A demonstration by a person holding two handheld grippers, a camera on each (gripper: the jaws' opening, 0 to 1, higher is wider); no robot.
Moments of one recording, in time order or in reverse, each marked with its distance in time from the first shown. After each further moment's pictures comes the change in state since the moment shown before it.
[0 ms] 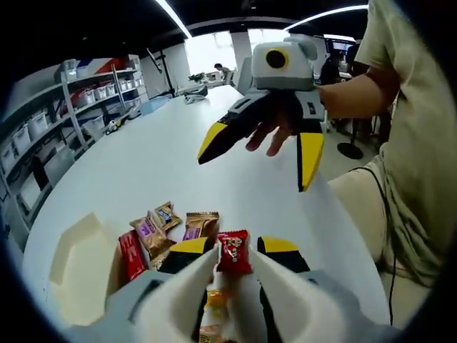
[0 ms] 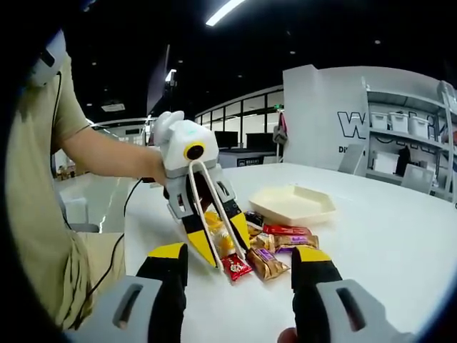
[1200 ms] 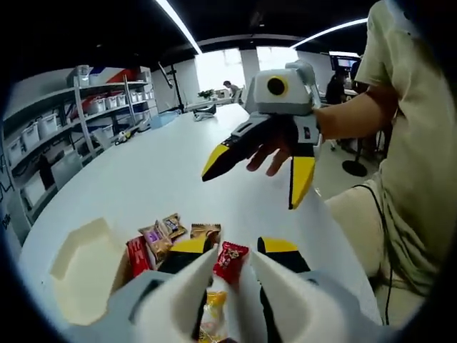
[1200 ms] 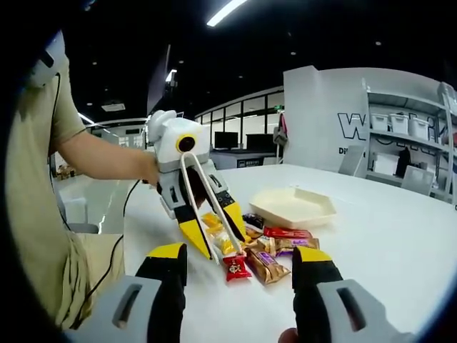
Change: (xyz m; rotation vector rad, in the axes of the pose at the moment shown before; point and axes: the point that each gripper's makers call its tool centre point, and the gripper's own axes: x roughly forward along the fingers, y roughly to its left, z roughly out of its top) left arm -0.016 -0.001 0.015 -0.031 -0.115 0.038; right arm 0.003 0.002 0.003 -0.005 -0.004 -0.001
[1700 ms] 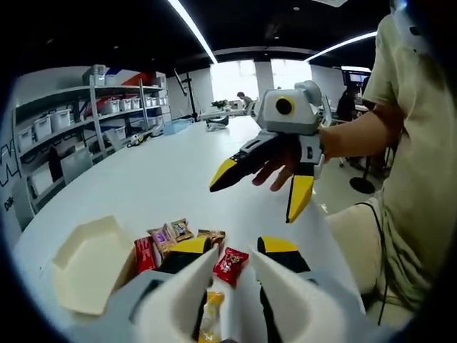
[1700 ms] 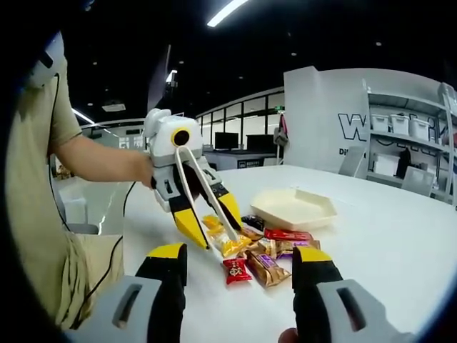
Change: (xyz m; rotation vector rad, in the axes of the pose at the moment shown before) left arm -0.013 0.003 0.009 -0.065 -0.068 0.054; right arm 0.003 0.000 0.002 -0.001 -0.003 0.003
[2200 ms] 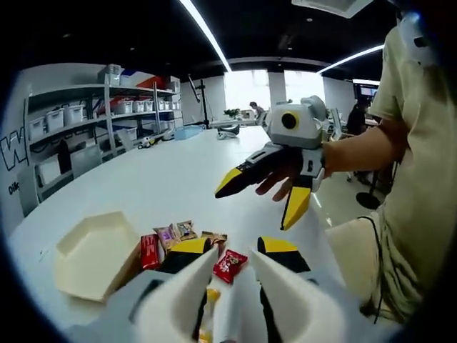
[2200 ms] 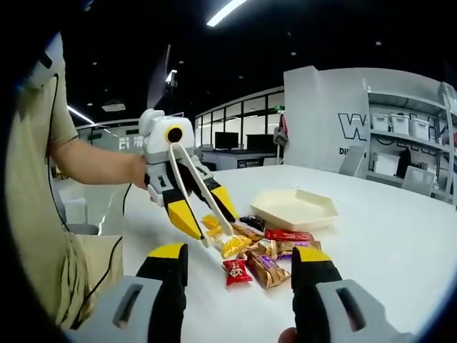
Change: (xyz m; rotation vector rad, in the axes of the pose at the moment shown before) left arm -0.014 0.002 0.007 -0.068 -0.065 0.057; right arm 0.003 0.001 0.001 0.001 0.002 0.000
